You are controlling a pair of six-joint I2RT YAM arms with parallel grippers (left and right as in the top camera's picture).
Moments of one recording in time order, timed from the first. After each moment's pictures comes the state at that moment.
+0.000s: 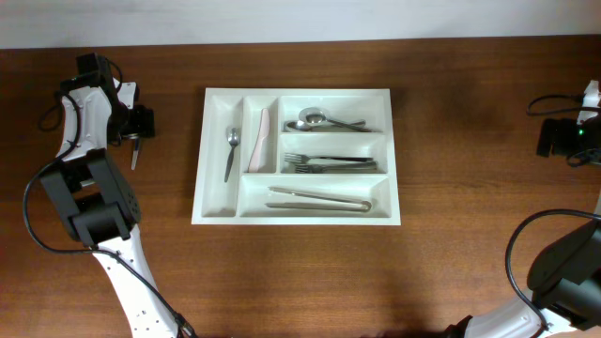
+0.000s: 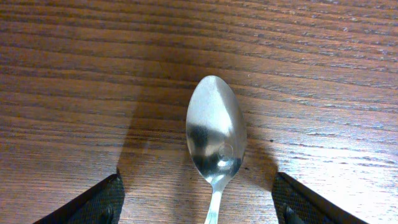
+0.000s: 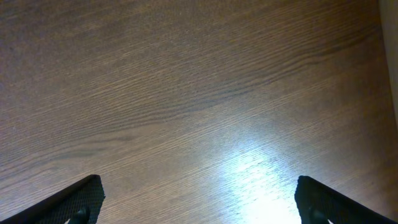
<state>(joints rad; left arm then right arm) 0.29 2.51 2.16 -1.03 0.03 0.20 -0.56 1.86 1.74 -1.12 0.10 -0.24</state>
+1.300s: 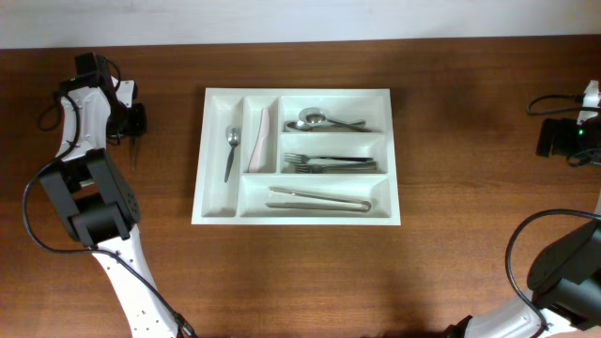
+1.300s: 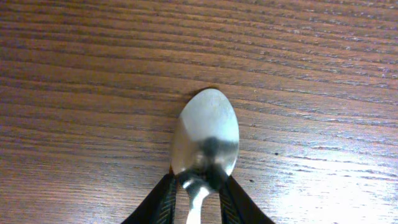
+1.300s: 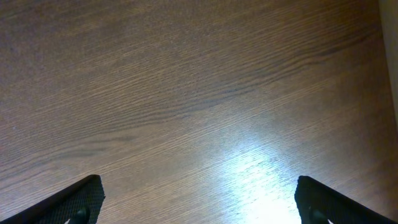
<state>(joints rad) 0.29 2.51 2.16 -1.00 0.03 0.20 -0.56 1.86 1.74 -1.12 0.10 -0.24</state>
